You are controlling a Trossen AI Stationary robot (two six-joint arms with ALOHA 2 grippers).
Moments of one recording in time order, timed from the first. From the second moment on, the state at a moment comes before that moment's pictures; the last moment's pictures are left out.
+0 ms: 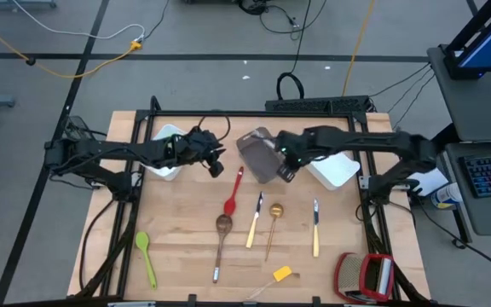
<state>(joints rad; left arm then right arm) 0.22 1.31 0.78 -0.09 -0.29 -0.13 -0.21 1.57 1.27 -0.99 0.10 0.46</state>
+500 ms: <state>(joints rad) 0.24 1.31 0.78 -0.09 -0.29 -0.11 -0.39 1.68 1.27 -1.02 -0.29 0.48</state>
